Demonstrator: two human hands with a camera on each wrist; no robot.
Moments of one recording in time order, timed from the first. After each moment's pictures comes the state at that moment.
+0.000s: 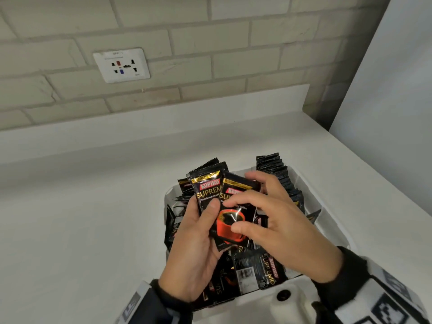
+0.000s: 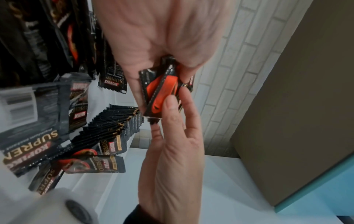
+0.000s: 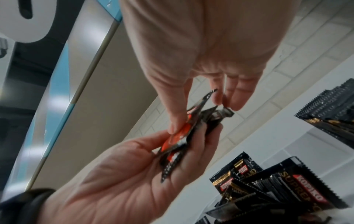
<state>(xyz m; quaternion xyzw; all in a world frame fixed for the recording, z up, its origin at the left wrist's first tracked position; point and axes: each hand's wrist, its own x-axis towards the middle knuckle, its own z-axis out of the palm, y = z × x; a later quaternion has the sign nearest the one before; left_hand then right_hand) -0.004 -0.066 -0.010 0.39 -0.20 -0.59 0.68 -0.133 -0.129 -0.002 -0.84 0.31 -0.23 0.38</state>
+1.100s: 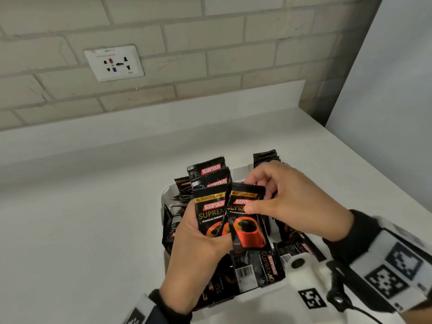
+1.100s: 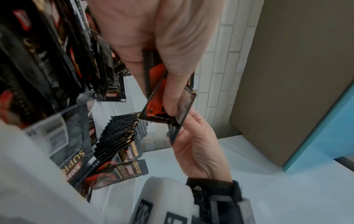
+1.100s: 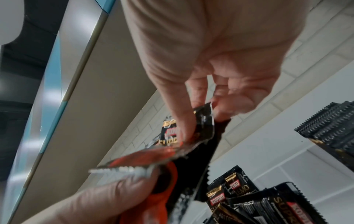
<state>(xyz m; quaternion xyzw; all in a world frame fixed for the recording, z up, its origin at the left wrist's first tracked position) -0.007 -0.059 -0.012 0.56 -0.39 -0.43 0.59 -0.137 -0.157 0.030 -0.82 0.39 -0.20 0.37</state>
